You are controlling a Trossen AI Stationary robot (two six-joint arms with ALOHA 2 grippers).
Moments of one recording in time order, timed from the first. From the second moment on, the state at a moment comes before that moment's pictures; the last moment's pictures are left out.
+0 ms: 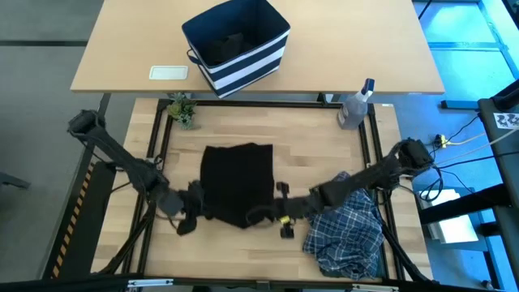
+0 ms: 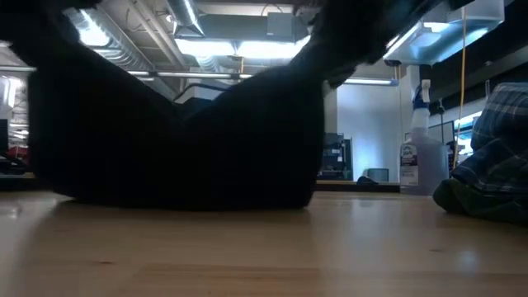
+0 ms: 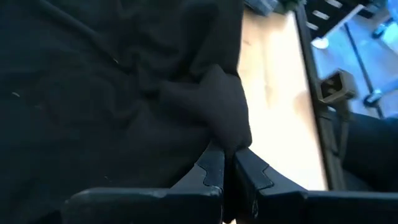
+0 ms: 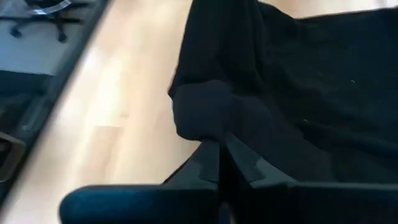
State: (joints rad) left arm -0.63 1.04 0.55 -0.22 -0.35 -0.76; right arm 0.39 1.71 1.05 -0.01 0.19 0.21
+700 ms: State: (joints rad) left arm -0.74 1.14 0.92 -1.02 -0.66 -0.96; right arm 0.25 1.52 1.05 -0.11 0.32 0.23
